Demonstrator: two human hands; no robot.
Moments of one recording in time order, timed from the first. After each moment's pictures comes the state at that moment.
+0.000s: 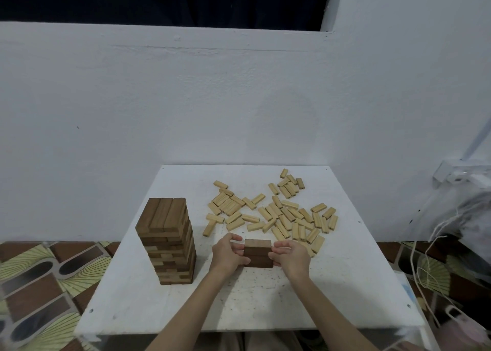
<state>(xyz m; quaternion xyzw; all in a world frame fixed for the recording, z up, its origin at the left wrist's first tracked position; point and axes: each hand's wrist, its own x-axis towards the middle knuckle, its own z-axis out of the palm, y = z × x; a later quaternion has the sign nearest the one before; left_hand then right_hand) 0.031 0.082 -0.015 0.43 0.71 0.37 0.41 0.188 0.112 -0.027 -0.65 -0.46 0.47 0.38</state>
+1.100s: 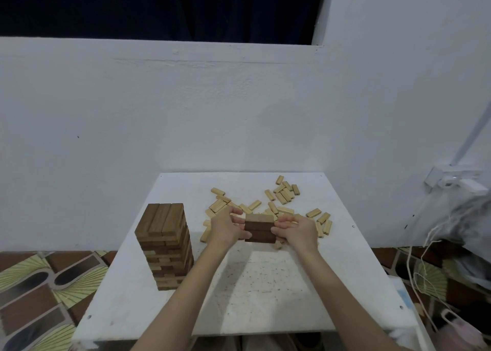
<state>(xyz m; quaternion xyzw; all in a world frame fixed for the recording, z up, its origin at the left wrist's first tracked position) 0.036 0.095 0.075 0.46 0.69 0.41 0.39 0.201 0.123 0.059 -0.59 -0.46 0.50 0.44</state>
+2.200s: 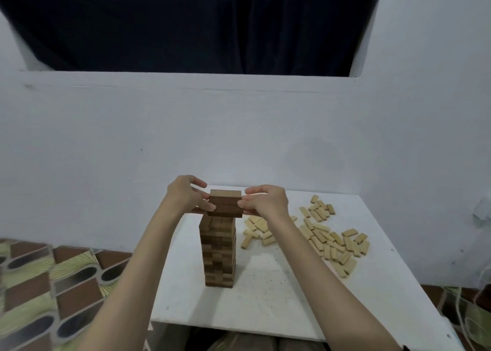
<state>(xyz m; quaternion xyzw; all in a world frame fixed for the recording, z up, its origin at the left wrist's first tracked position) -0.094 0.001 0.204 0.40 0.74 0.45 0.31 0.065 0.061 0.177 -0.48 -0.53 0.57 0.41</state>
